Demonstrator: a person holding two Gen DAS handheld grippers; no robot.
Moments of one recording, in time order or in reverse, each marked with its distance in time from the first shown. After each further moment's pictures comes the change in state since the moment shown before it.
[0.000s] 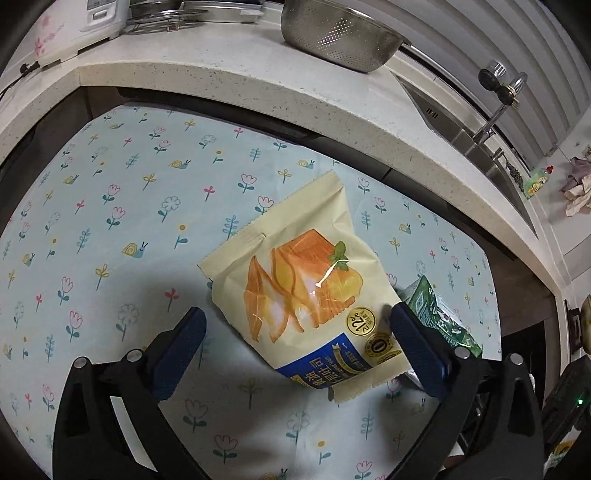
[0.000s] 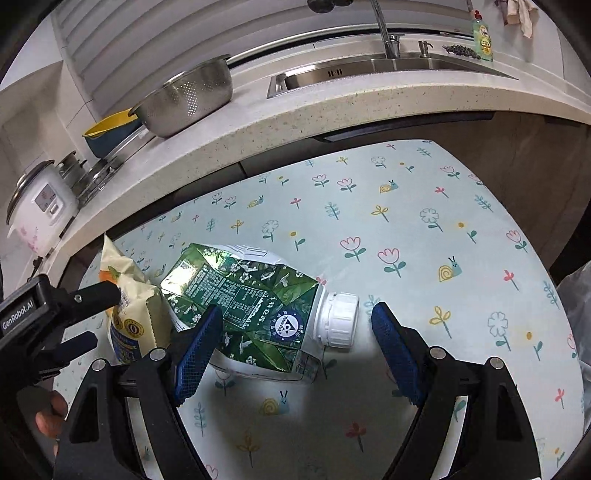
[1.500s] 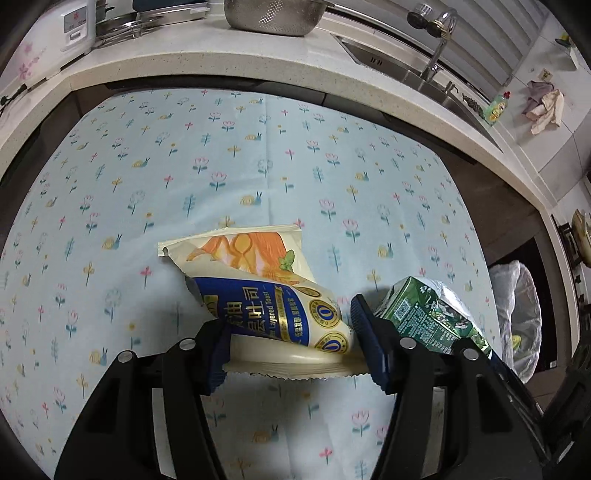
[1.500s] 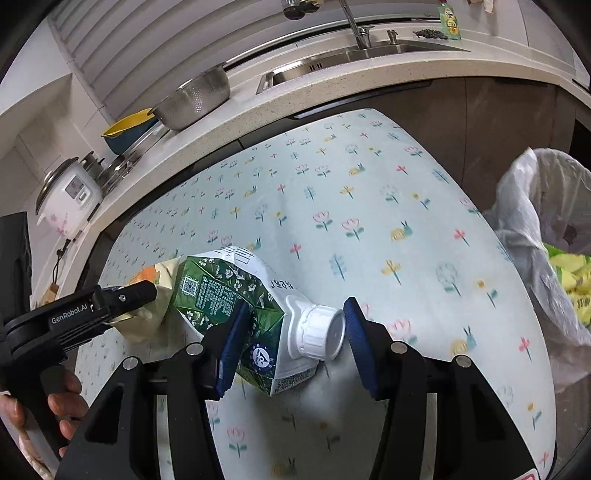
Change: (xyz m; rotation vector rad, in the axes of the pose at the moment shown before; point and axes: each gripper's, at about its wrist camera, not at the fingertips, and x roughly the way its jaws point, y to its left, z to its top) left arm -0.070 -0.018 -0.113 0.200 0.091 -0.034; right arm -0.132 -0.046 -0.102 0.059 0.049 0.042
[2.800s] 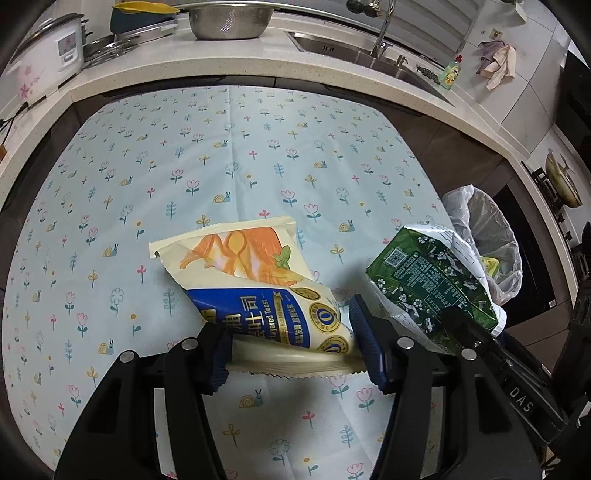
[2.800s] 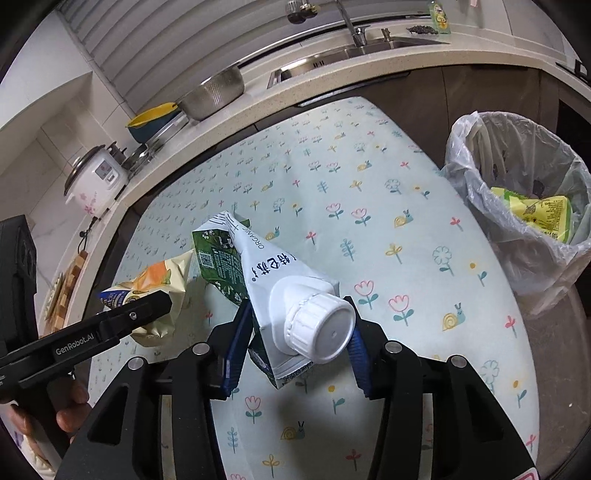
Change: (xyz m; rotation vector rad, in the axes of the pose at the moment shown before) left arm -0.074 -0.038 -0.092 0.134 -0.011 -0.035; right arm -0.092 -0.022 -0.062 0.001 -0.021 0.049
